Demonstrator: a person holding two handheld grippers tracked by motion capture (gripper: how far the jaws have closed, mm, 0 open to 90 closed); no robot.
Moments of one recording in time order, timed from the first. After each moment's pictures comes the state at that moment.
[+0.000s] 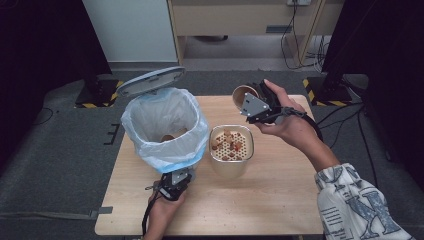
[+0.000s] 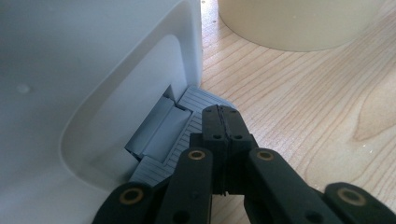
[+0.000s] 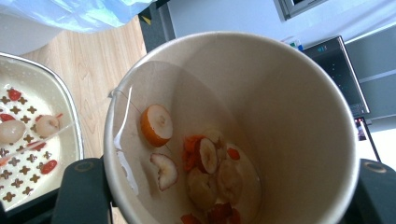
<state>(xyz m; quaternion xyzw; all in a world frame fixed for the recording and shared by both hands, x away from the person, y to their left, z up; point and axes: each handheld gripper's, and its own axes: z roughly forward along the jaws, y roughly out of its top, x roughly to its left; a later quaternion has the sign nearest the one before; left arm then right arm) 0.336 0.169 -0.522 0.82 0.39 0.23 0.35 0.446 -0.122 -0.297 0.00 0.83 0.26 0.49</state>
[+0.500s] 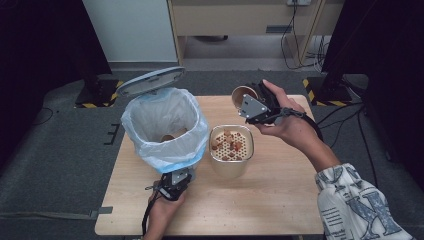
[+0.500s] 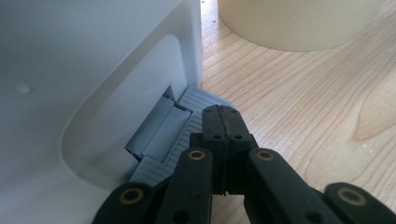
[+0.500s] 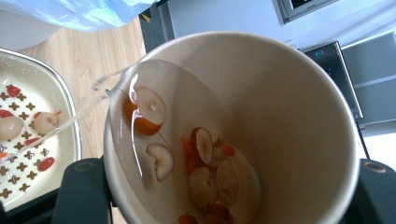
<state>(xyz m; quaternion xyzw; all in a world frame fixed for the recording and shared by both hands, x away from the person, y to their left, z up) 0.336 0.169 -0.522 0.82 0.39 0.23 0.35 0.443 -0.119 -0.296 -0.01 0.83 0.25 0.50</state>
